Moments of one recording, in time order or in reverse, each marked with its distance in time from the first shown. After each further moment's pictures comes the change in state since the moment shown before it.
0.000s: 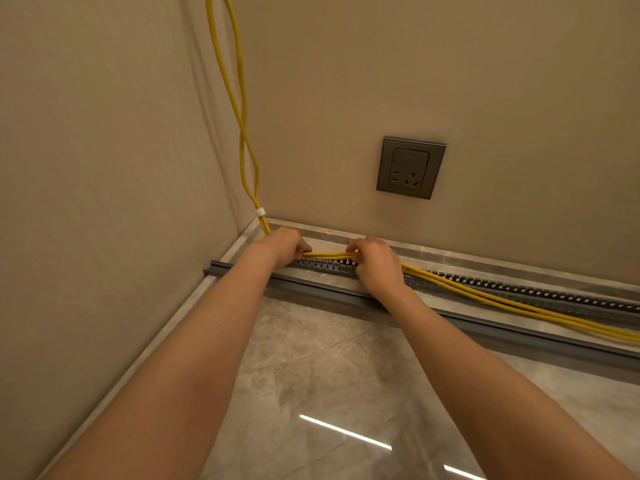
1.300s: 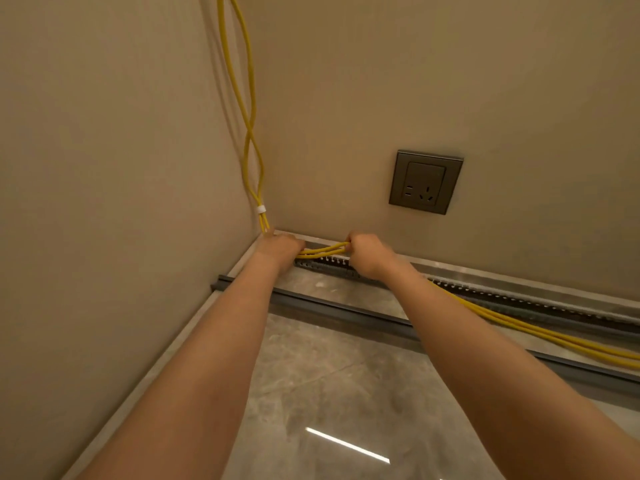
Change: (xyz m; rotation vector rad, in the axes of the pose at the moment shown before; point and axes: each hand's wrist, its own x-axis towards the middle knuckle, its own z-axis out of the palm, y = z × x) left_hand 0.017 -0.020 -0.003 0.401 0.068 -0.056; right_hand 0.053 -0.025 -0.013 -0.003 -0.333 0.024
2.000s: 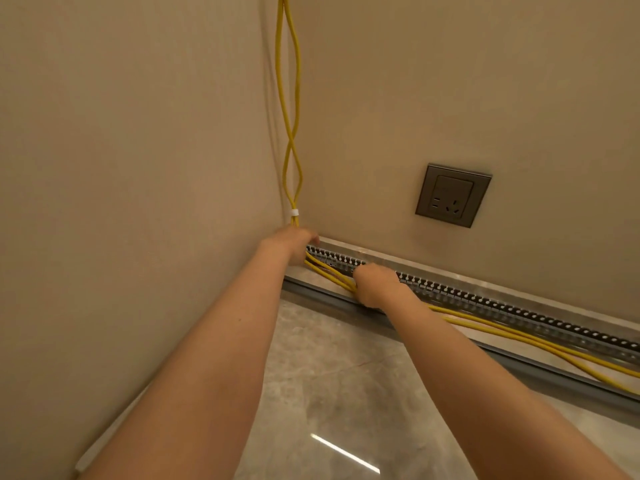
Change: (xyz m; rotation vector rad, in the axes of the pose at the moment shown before) left_hand -0.031 -0.023 -0.016 -0.384 -0.009 -0.109; right_hand -0.025 -0.024 0.027 -0.388 -0.172 -0.110
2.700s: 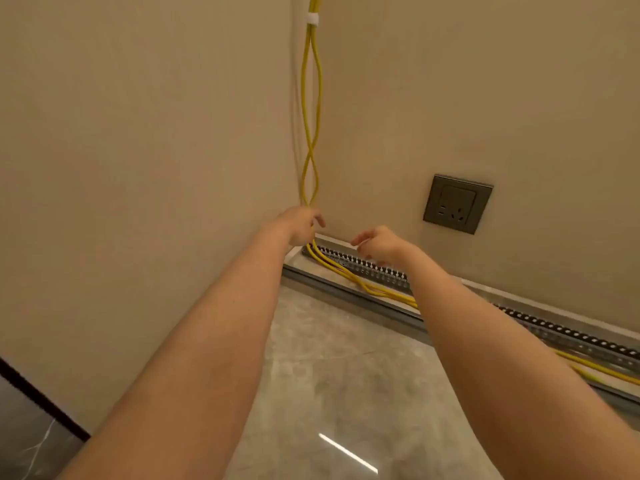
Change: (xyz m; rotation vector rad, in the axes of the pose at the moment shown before) left_hand -0.050 0.007 -0.048 -0.251 0.138 -0.066; right_hand -0.006 0.002 -0.058 0.800 0.008 0.019
